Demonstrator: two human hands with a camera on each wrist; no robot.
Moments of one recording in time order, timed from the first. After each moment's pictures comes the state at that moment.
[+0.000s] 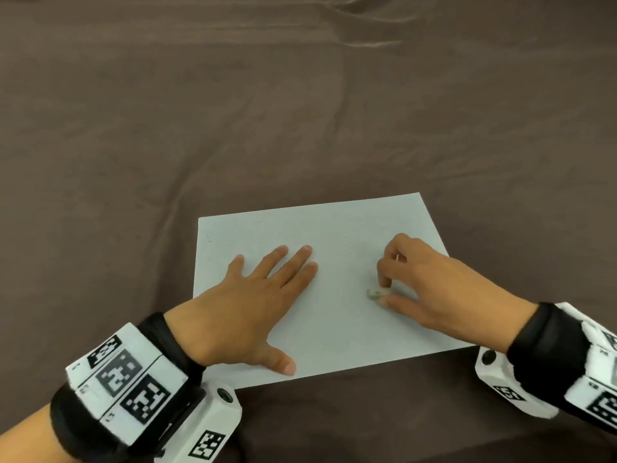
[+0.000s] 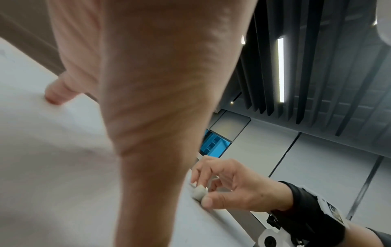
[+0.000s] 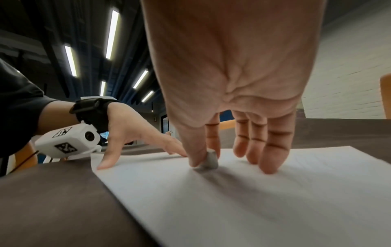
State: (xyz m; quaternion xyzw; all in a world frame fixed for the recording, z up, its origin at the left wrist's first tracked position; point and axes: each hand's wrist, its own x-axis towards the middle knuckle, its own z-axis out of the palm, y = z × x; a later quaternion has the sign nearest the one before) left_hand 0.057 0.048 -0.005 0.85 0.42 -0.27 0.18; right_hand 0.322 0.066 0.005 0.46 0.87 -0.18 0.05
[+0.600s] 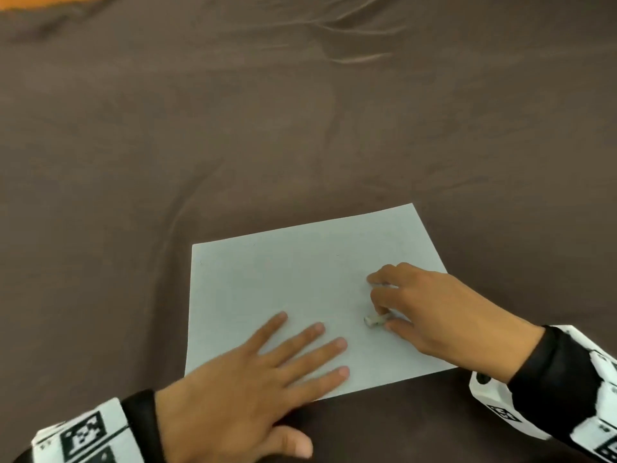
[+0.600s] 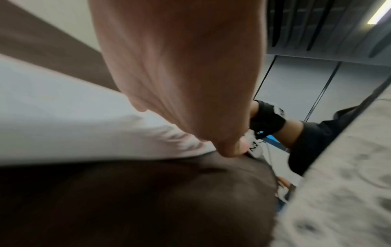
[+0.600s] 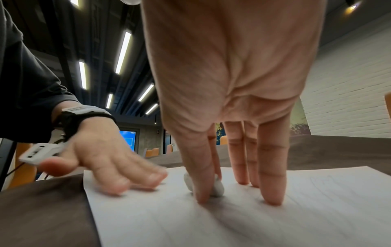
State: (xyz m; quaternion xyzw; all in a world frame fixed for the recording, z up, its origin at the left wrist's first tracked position) left_hand 0.056 0.012 -0.019 0.93 0.28 -0.22 0.10; right_hand 0.320 0.064 0.015 0.44 0.88 -0.17 0.10
